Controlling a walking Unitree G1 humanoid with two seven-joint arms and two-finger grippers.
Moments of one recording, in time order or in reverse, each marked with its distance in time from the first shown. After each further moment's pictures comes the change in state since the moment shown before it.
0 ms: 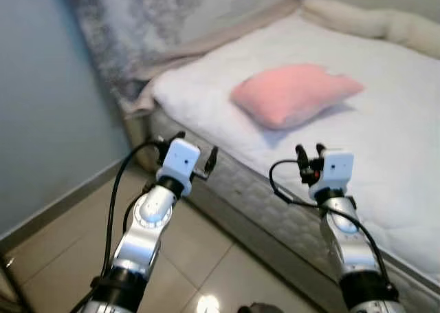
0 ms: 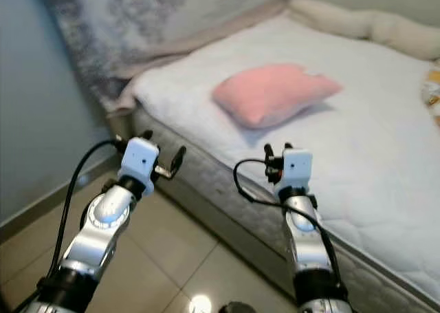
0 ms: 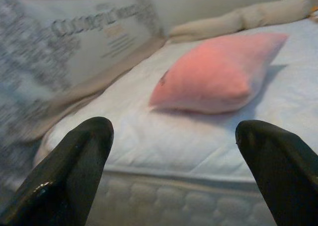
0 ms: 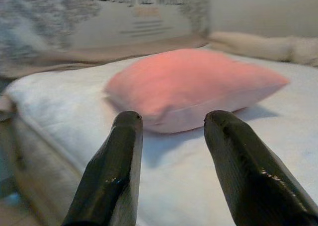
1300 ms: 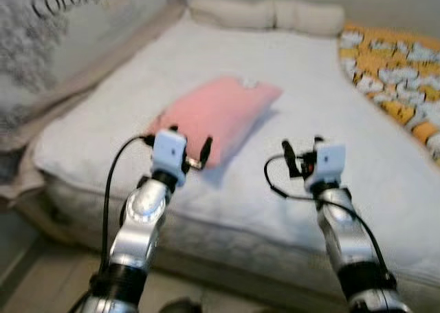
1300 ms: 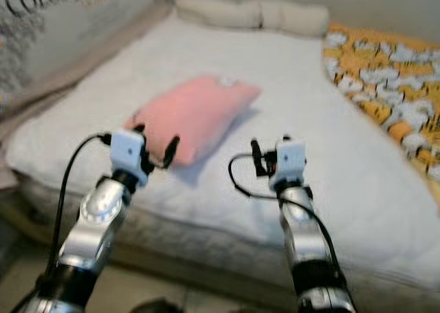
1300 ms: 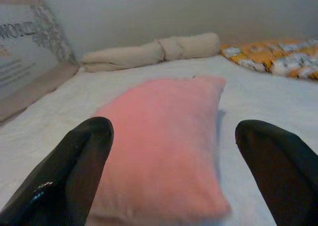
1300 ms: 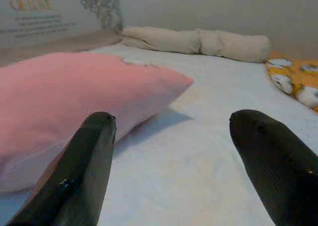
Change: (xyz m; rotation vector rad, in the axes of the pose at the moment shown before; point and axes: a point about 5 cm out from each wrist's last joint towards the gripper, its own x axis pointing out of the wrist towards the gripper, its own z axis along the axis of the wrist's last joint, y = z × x) left arm 0.004 0.008 0.005 -0.124 -0.029 0.038; right arm 0.009 0.003 0.004 -0.022 0.010 0.057
